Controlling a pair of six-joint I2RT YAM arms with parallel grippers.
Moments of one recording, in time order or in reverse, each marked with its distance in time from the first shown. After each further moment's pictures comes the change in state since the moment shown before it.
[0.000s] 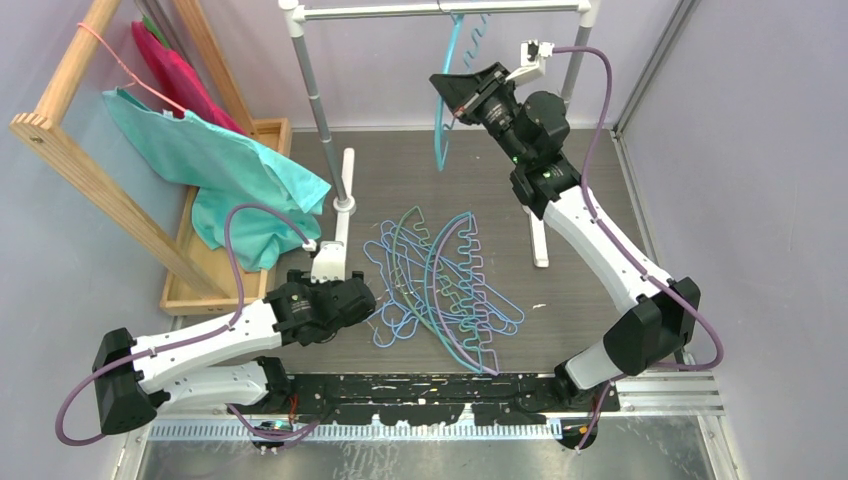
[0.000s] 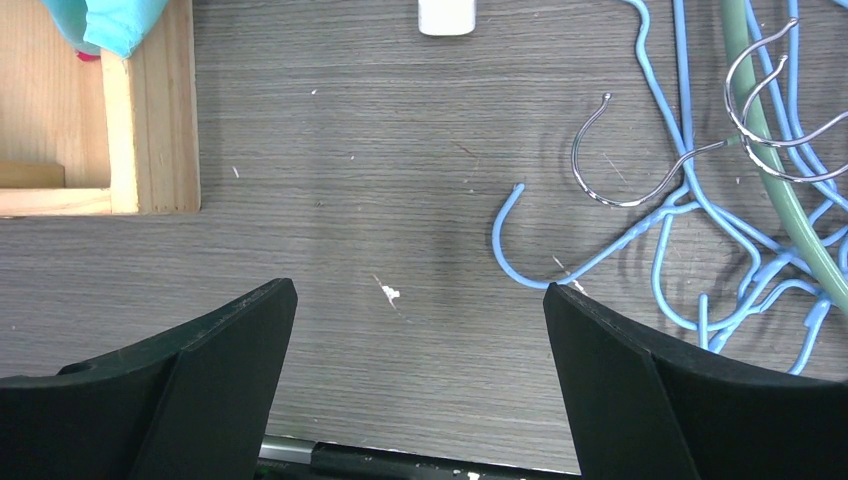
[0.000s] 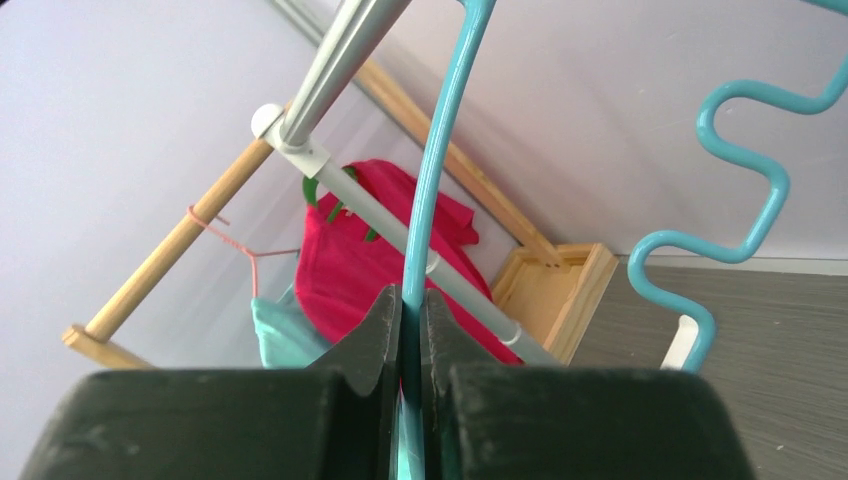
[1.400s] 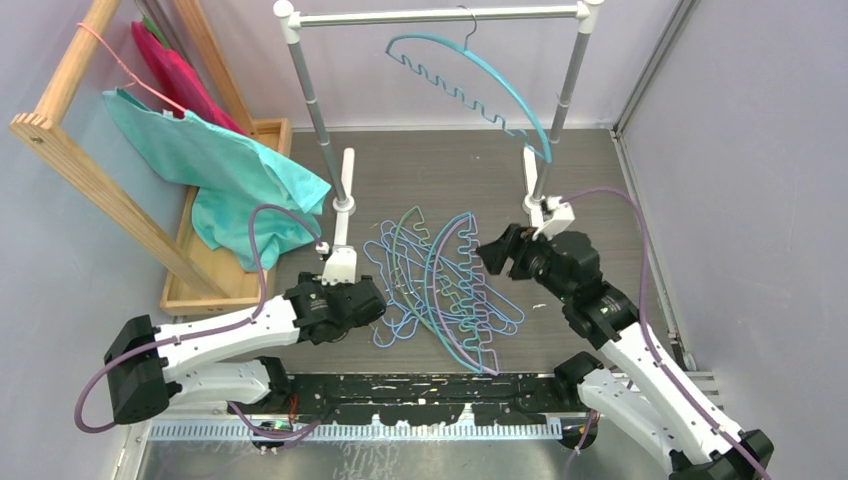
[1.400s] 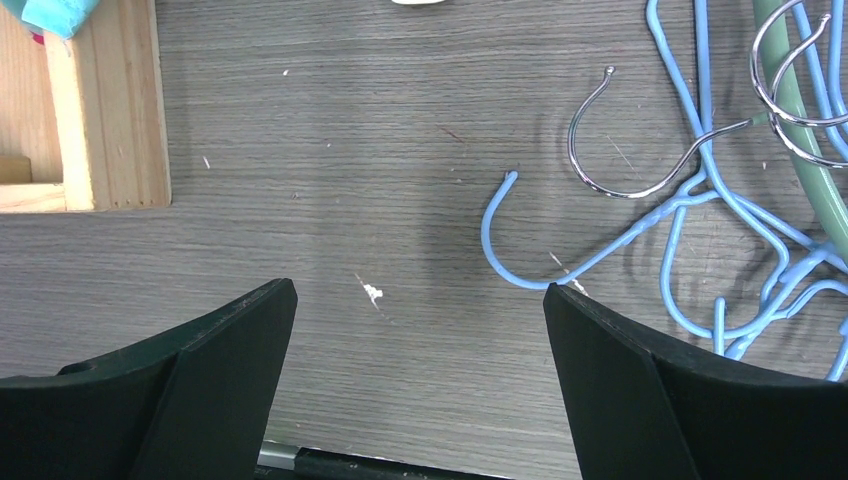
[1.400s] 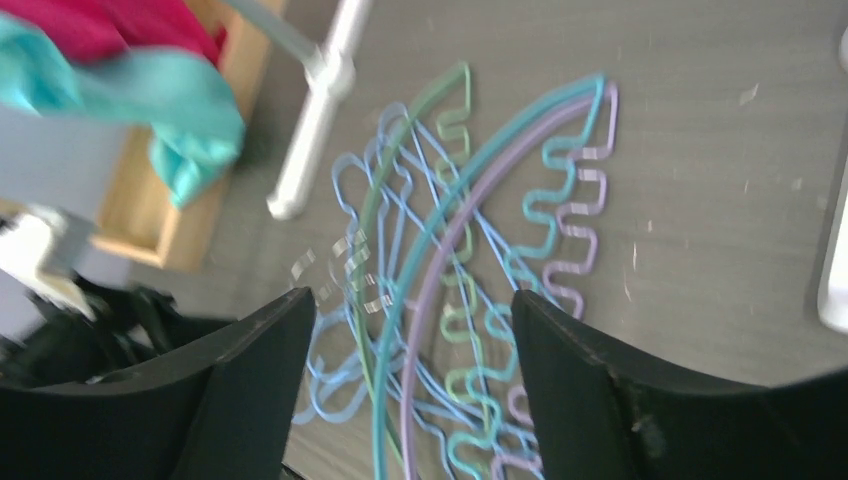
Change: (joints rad) left arm 0.000 0.093 -0.029 0.064 0.026 -0.004; right arm -0.007 -0.808 -0.803 -0.570 0.098 -0.286
